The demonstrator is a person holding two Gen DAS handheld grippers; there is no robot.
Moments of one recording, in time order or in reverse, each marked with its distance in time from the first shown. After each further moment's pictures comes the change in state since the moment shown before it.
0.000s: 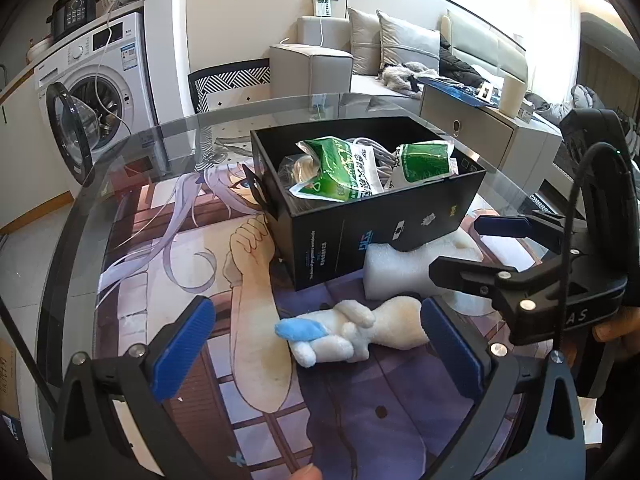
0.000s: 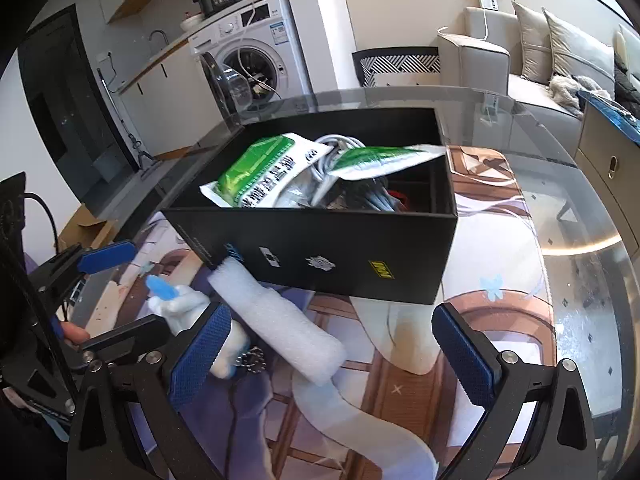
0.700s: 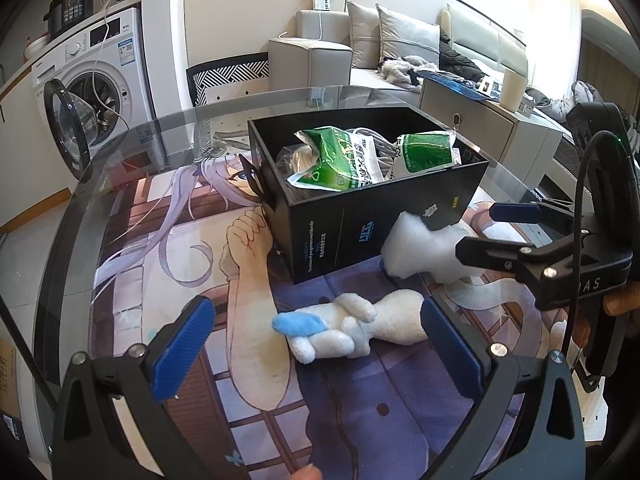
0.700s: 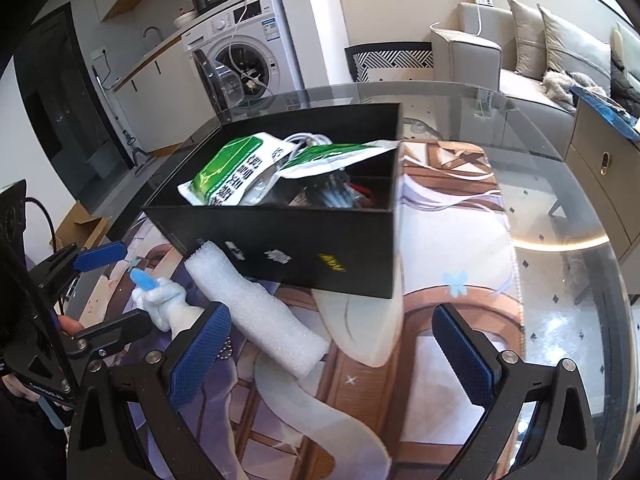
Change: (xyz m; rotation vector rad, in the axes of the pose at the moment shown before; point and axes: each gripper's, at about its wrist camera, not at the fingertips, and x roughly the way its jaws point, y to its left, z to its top) left arm 0.005 0.000 -0.003 0.001 0.020 -0.003; right arm -0.008 -0.019 -0.002 -0.018 0.018 0.007
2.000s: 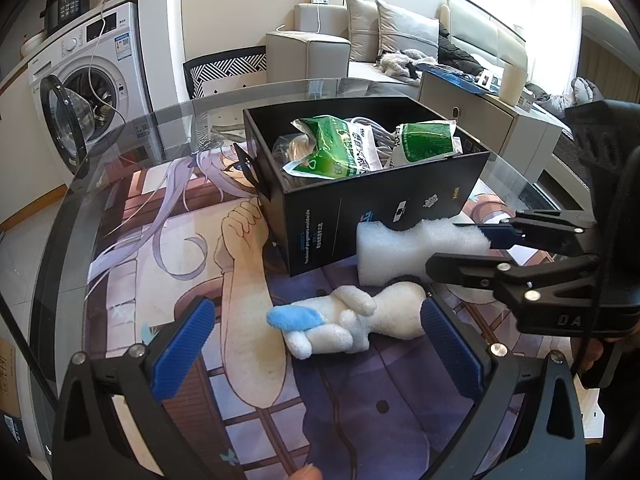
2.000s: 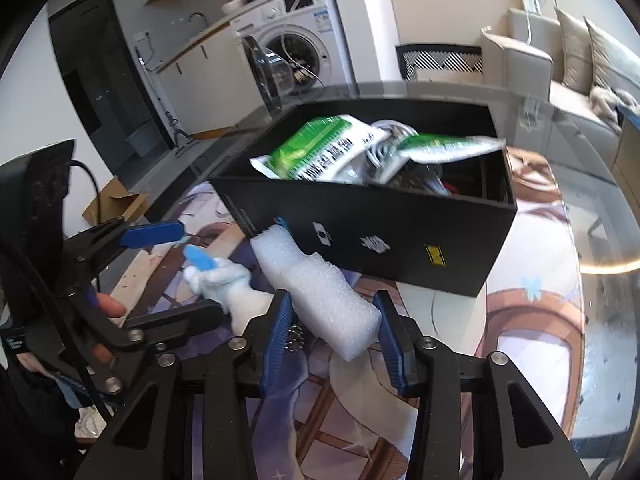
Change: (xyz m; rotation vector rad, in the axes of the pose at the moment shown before) left arm 0.004 -0.001 -0.003 0.002 0.019 -0.005; right arm 0.001 0.039 -0.007 -0.097 -0.002 0.146
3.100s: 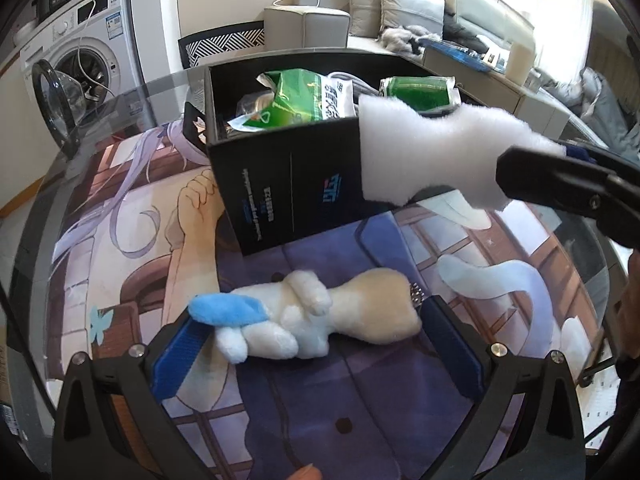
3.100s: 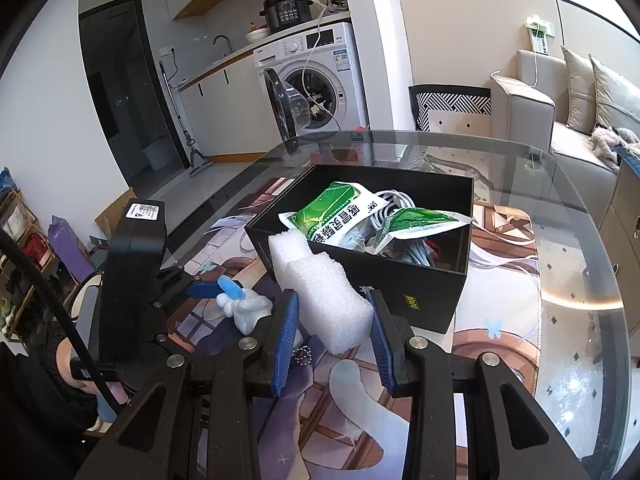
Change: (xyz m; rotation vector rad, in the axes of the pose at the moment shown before) left arm 0.030 -0.027 -0.008 -0.013 0.098 0.007; right arm -0.053 -0.001 0.014 -0.055 -0.118 0.012
